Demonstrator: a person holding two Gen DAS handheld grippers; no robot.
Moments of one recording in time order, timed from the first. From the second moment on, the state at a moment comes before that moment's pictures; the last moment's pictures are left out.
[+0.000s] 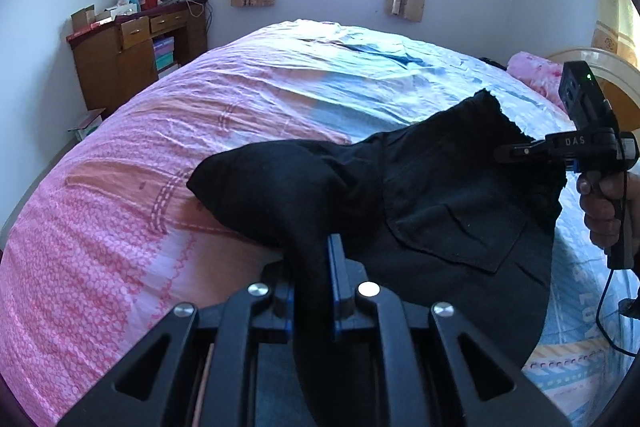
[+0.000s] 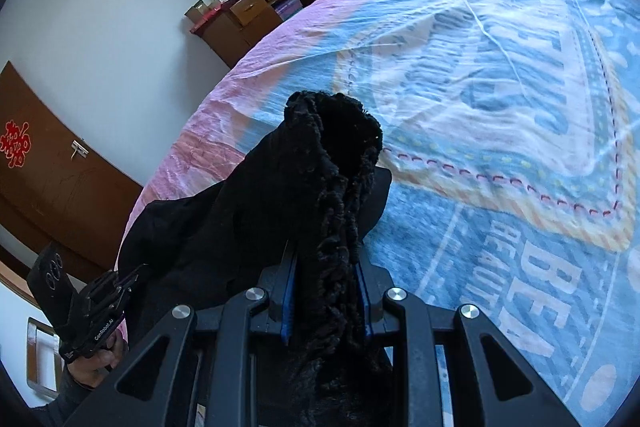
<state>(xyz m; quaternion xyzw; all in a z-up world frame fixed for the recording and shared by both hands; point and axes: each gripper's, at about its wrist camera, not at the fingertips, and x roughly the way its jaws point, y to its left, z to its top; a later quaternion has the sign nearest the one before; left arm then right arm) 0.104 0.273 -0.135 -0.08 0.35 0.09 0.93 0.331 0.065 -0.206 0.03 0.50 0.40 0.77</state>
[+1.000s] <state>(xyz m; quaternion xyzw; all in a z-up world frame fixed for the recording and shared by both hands) -0.012 0.198 -0.061 -0.13 0.27 0.10 0.95 0.118 -0.035 -0.098 -0.04 0.32 0.27 0.91</state>
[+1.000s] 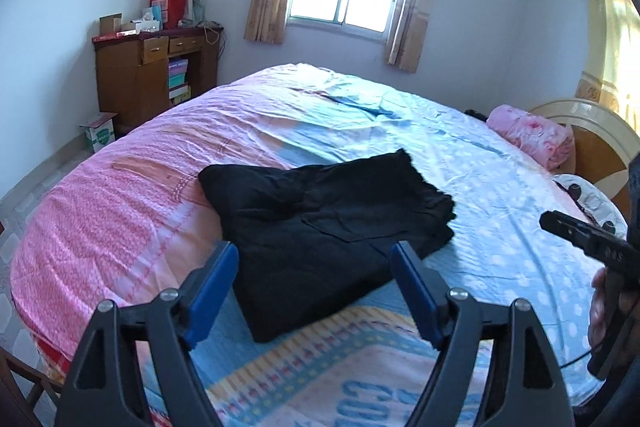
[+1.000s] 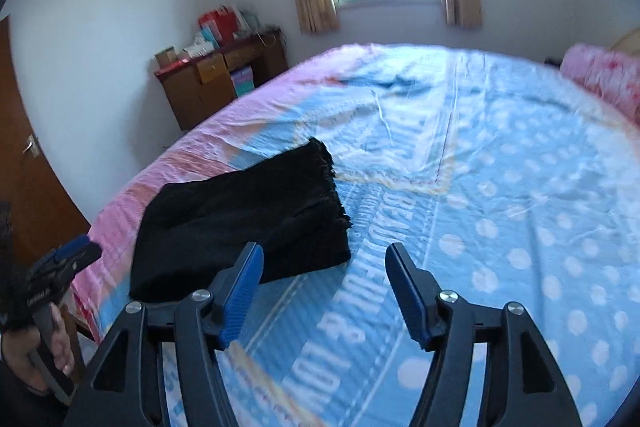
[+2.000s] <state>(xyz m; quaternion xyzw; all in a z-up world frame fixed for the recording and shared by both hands) -0.021 0.153 -0.054 -0.07 0.27 0.08 0.96 0.047 -0.053 -0.085 -0.05 0.27 0.25 0.93</state>
